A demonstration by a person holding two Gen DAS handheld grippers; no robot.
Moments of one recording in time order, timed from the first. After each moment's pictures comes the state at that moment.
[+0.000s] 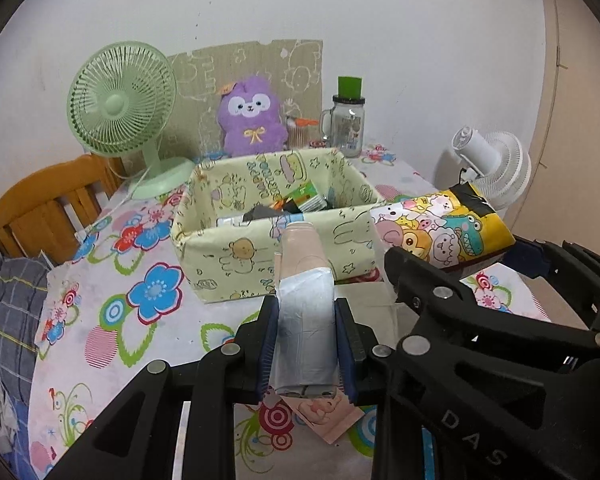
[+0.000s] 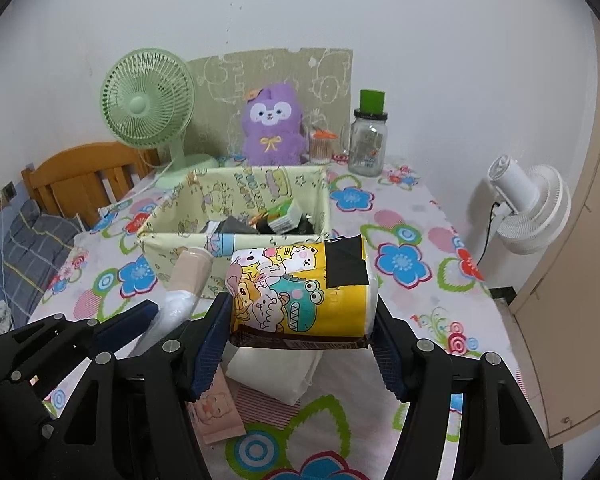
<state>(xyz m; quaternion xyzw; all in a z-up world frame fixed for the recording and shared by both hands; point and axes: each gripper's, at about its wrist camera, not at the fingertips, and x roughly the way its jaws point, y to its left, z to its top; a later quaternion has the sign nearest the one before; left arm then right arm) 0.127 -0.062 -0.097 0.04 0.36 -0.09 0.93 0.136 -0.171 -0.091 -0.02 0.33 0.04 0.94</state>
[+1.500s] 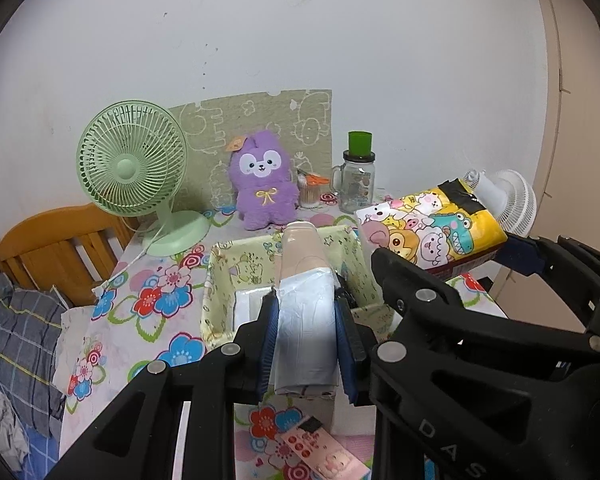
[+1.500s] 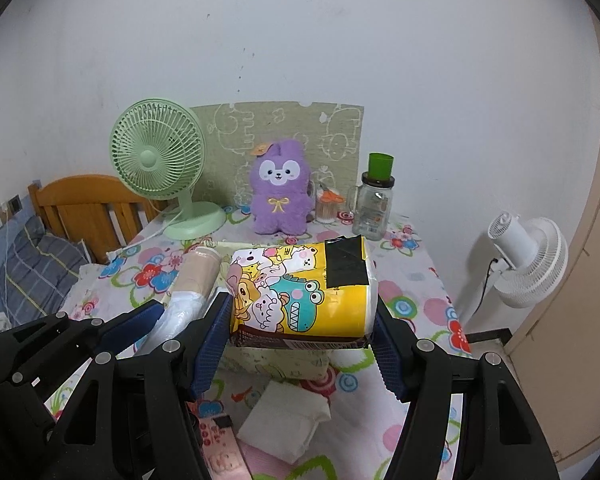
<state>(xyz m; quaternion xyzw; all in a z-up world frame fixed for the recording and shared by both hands) 0.147 -0.060 -0.030 0.05 0.30 -0.08 0.95 0.166 -0.158 -0.025 -0.03 0.28 0.05 0.96</state>
